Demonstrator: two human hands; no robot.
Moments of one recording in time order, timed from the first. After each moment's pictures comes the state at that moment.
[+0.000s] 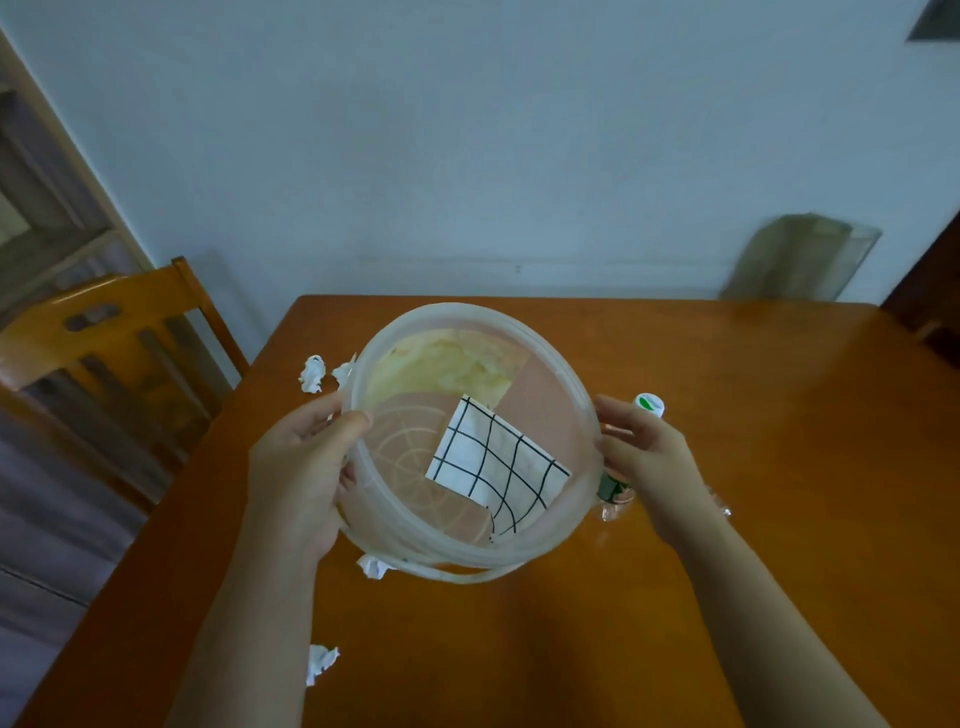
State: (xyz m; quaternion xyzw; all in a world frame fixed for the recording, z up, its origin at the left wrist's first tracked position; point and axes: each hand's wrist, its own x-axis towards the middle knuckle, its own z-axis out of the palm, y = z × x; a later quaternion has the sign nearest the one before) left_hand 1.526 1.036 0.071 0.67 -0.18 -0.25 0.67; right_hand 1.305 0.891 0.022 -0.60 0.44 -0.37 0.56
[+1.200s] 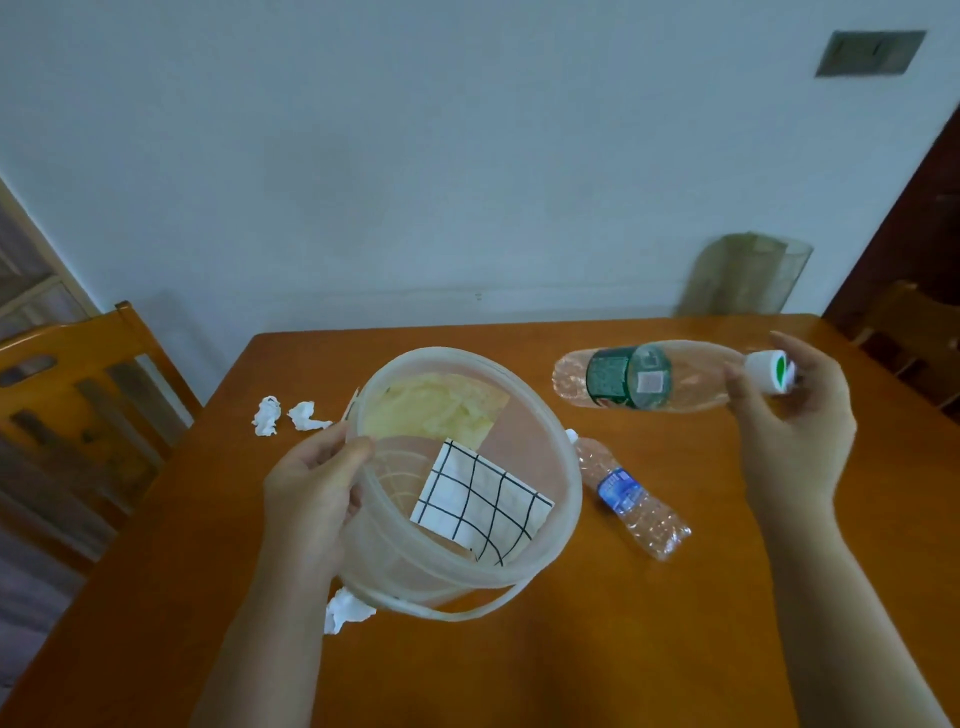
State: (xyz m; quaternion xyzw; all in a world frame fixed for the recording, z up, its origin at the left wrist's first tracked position) left_hand 1.502 0.988 0.053 0.66 -0.18 -0.27 0.68; right_hand 1.221 0.855 0.075 -0.57 0.48 -0.64 0.19
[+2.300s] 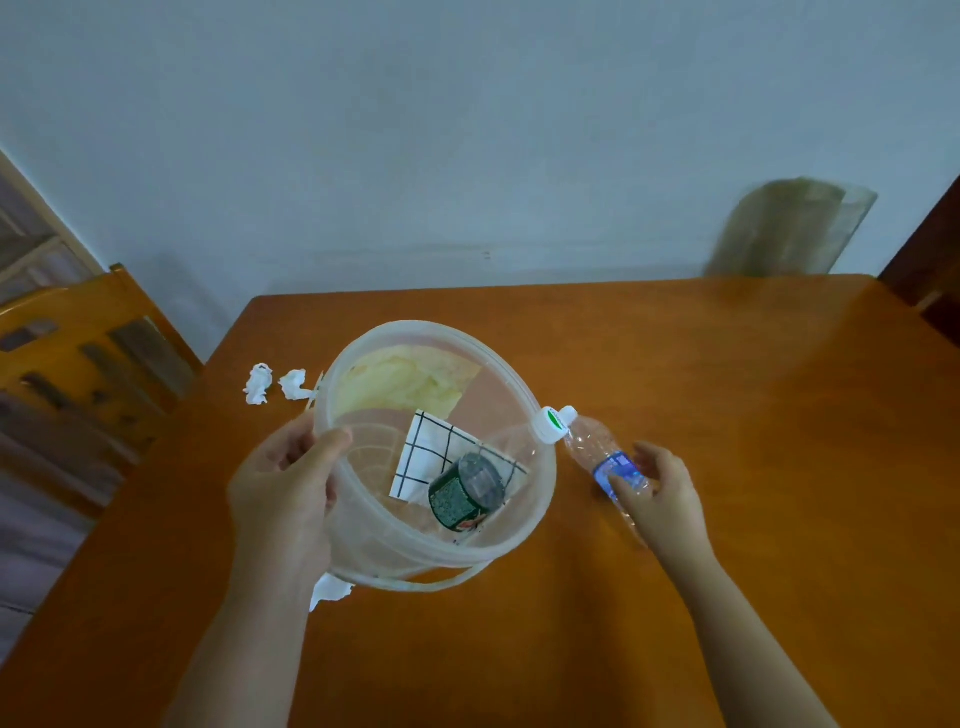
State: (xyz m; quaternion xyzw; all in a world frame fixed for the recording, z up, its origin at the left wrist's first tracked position) left_hand 1.467 0.962 0.047 0.68 -0.12 -0.22 0.68; right_hand 1.224 0.807 -0.084 -0.66 0.58 -0.34 0.34
